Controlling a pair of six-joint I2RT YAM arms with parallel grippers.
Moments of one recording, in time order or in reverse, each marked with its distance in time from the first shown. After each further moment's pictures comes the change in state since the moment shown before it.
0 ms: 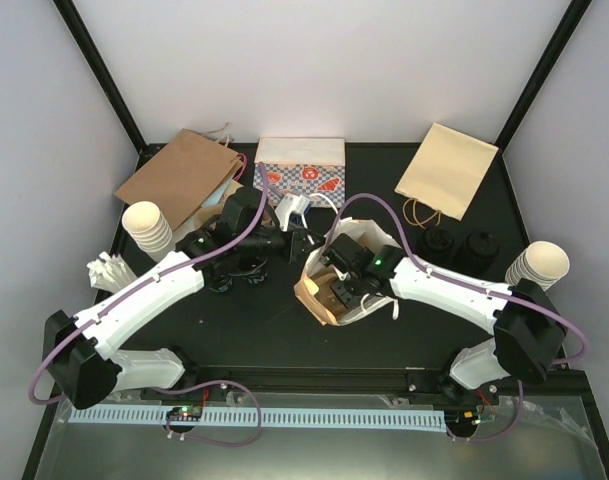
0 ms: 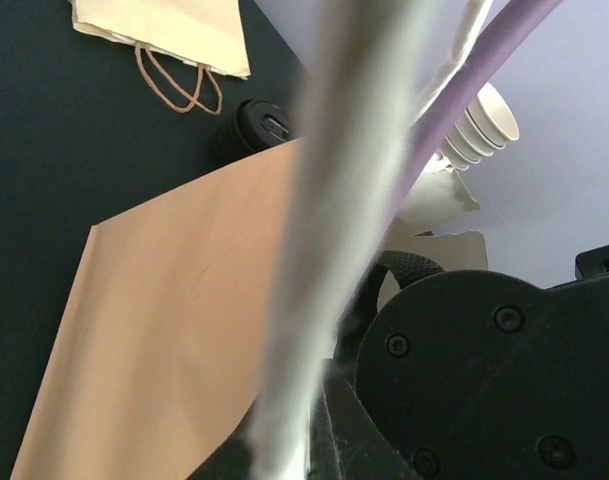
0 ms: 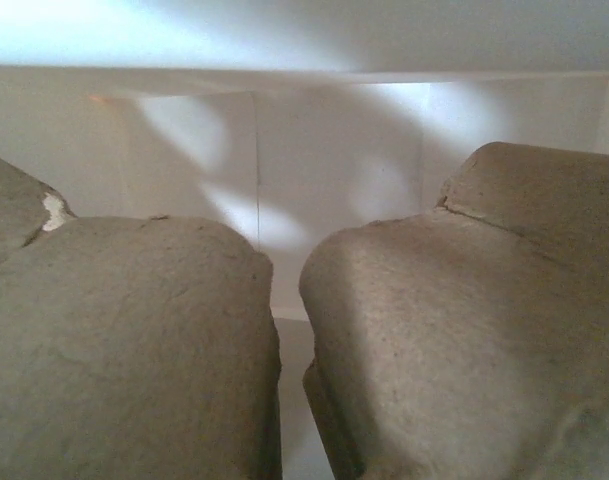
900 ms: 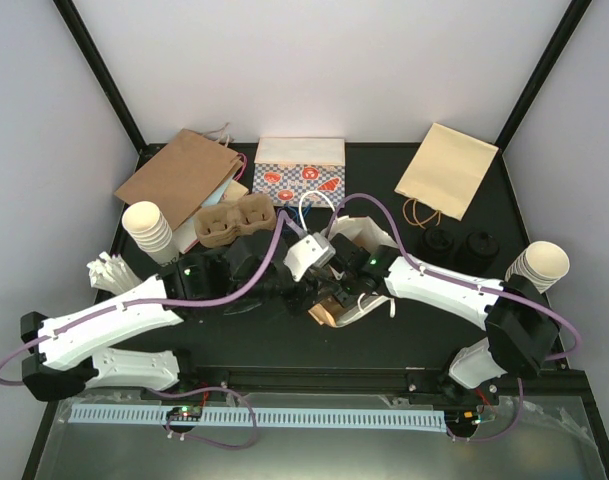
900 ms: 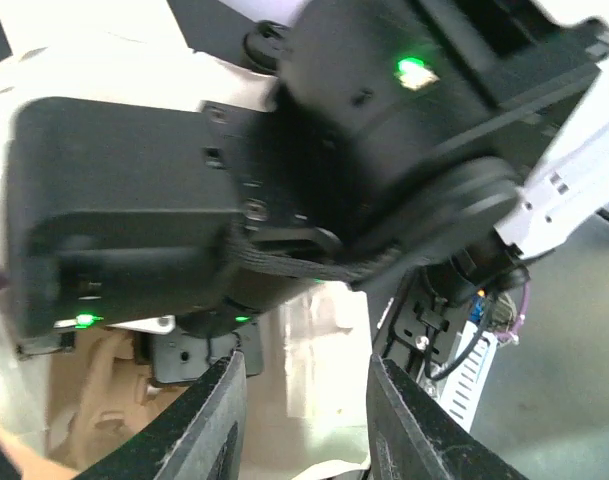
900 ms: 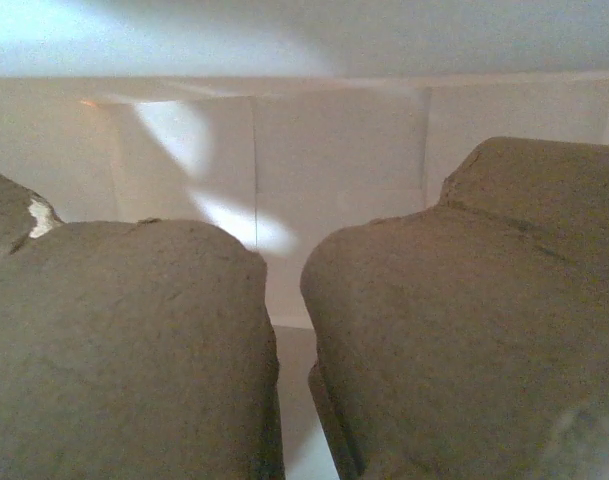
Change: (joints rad) left arm -0.415 -0.112 0.181 -0.350 -0.410 0.176; right arm 0.003 0.044 0.002 0.047 -0.005 -0.008
